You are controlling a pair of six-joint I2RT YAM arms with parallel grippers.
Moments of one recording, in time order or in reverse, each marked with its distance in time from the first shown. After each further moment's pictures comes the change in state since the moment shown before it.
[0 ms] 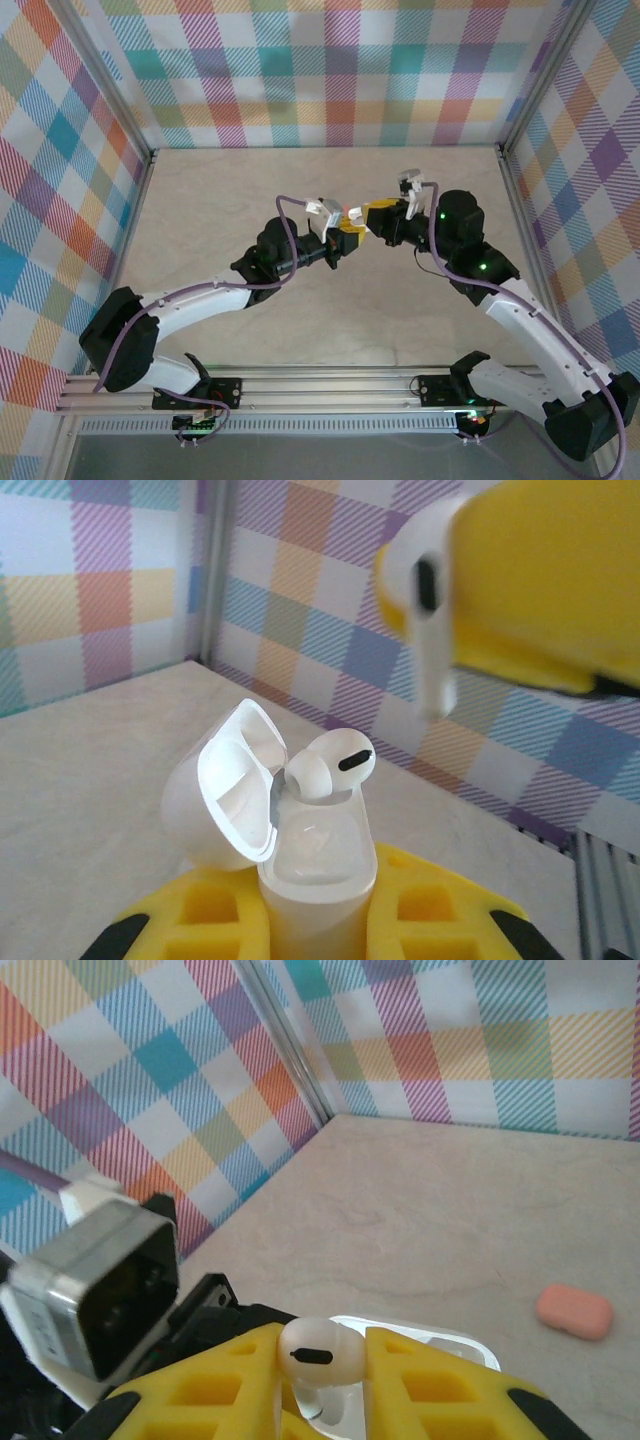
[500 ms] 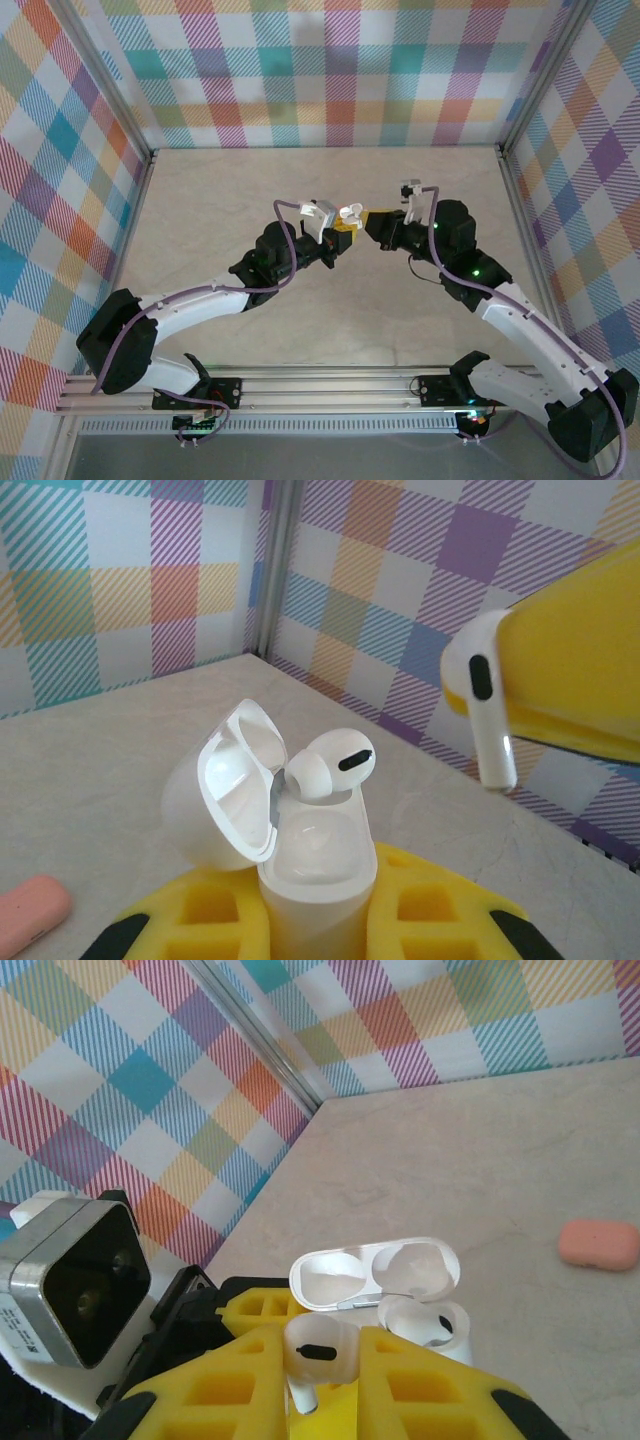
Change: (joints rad) left arm -0.005 -0.011 -0.034 0.000 -0.111 0.008; right arm 0.040 -0.011 -0.100 0.064 0.072 0.183
